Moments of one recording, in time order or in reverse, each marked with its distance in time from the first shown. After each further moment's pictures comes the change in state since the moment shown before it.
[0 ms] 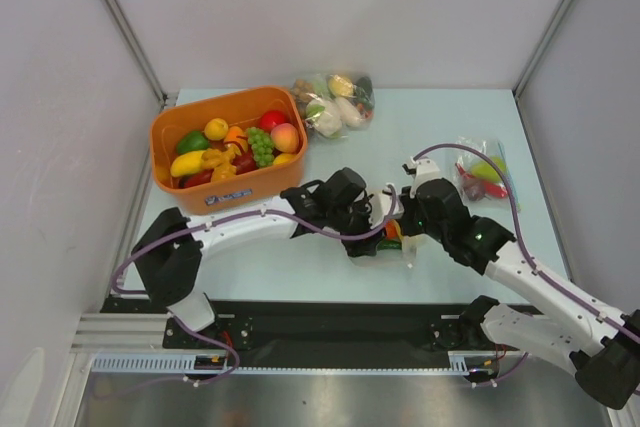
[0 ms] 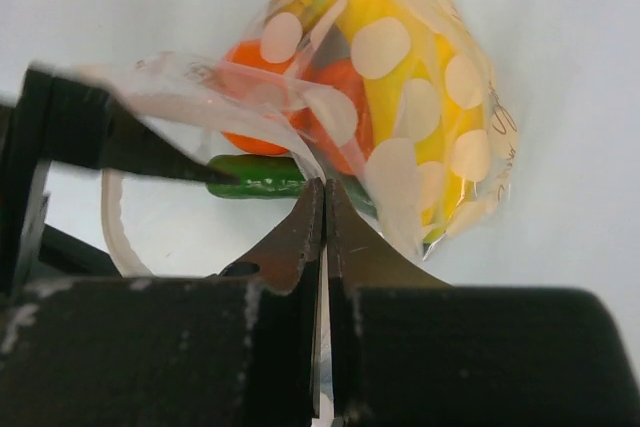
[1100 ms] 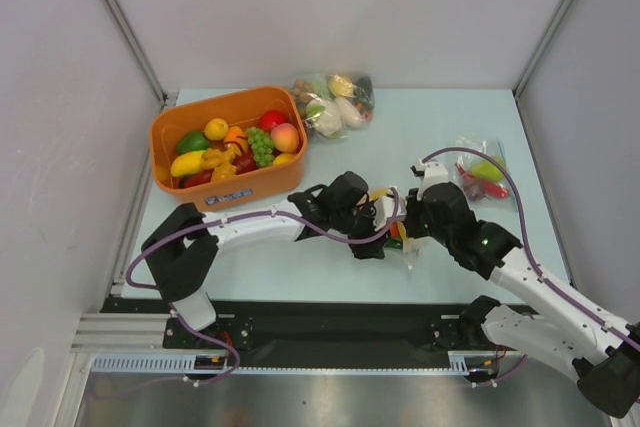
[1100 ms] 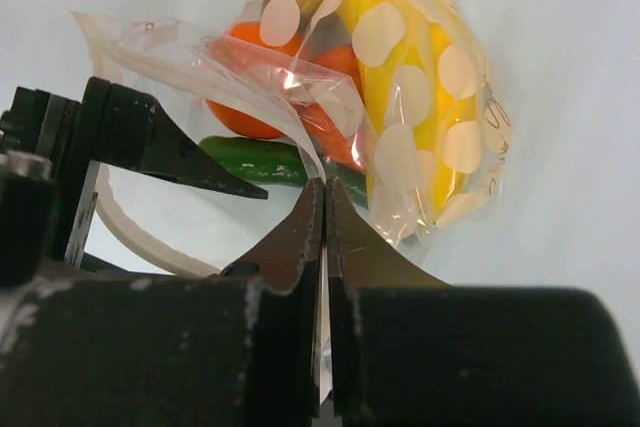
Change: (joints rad) left arm -0.016 0.053 -0.064 0.177 0.074 -0.016; right arm -0.019 -0.046 -0.039 -0.008 0.021 0.019
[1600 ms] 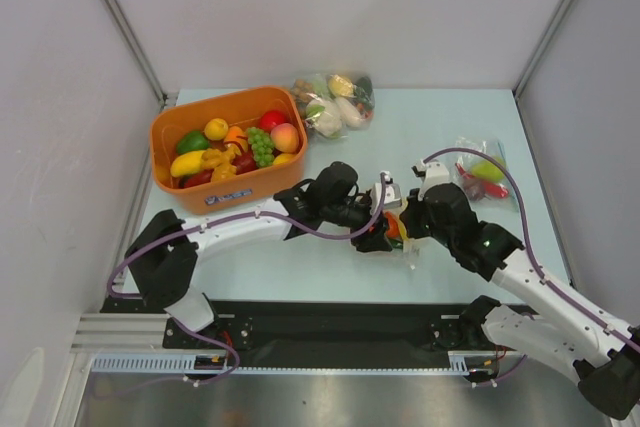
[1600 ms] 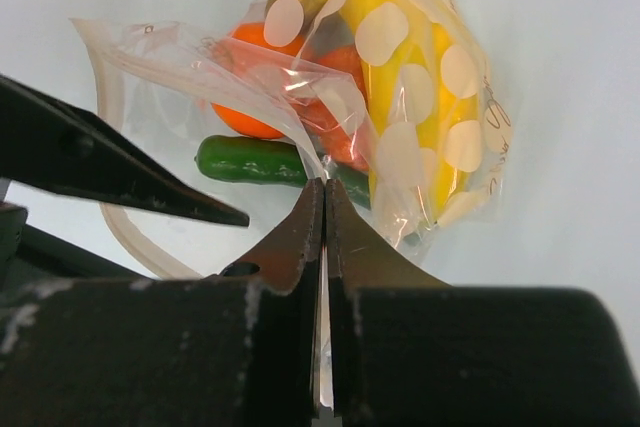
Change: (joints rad) left arm 0.031 -0.095 -0.019 0.122 0.121 -0.094; right arm 0.001 -0.014 0.000 -0.004 -0.002 0.000
